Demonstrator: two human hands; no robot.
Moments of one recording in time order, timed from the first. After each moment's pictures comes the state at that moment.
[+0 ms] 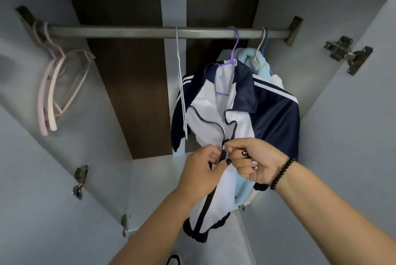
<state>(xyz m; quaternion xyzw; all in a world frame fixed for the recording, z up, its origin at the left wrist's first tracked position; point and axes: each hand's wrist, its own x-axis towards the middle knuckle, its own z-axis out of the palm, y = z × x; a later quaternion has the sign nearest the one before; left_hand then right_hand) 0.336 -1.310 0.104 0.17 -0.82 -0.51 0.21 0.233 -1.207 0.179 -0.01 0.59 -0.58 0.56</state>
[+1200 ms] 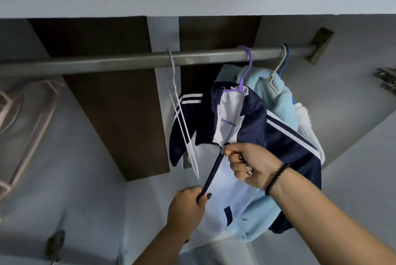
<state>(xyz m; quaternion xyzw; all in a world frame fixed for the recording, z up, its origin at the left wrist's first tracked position) 0.254 -1.425 0.020 0.25 -0.91 -0.33 0.07 0.127 -1.324 0.167 0.03 0.63 -0.62 0.47</state>
